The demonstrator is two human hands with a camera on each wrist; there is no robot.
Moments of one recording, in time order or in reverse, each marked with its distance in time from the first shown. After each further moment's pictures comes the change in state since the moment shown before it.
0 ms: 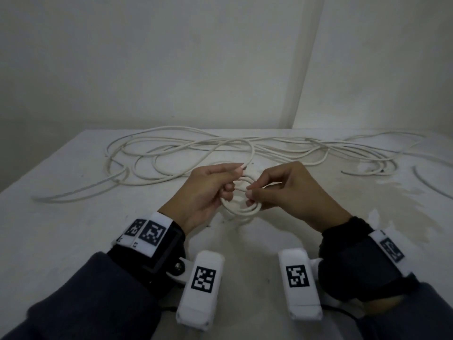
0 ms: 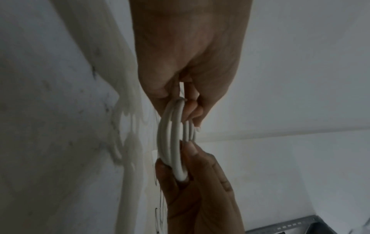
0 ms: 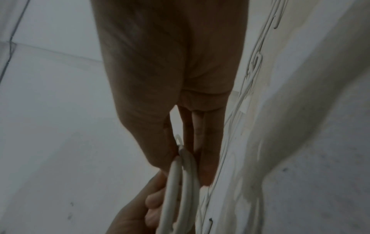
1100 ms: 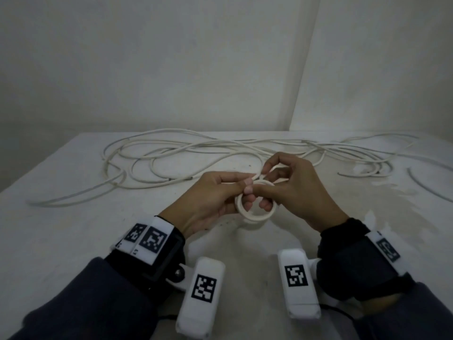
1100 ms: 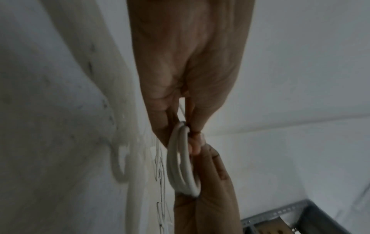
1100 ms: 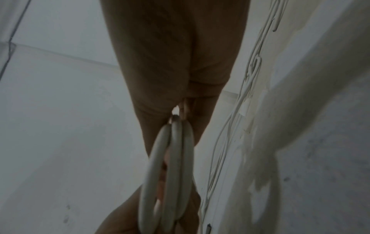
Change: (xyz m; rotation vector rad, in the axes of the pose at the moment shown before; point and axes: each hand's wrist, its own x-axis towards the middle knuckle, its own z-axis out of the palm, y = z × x) left_hand -0.009 0.001 0.005 0.091 -0.206 -0.040; right_hand 0.001 -0.005 -0.005 -0.014 0.174 -0.087
